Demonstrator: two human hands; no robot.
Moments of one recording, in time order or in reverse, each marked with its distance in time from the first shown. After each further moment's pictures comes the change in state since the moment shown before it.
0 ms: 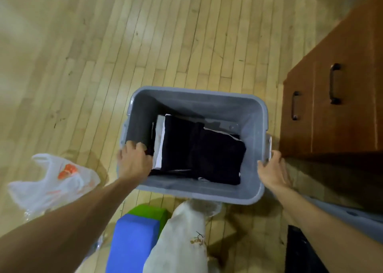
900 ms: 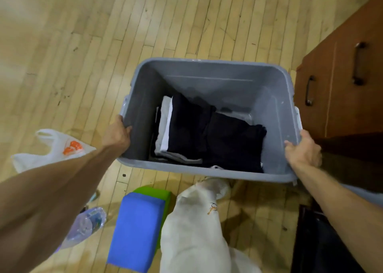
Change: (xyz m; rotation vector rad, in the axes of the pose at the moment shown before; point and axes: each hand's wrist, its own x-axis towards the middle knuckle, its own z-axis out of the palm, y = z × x) left_hand 0.028 -0.078 0.016 -0.261 0.099 -0.151; right_hand 0.005 0.018 -0.001 -0.027 0.269 -0.024
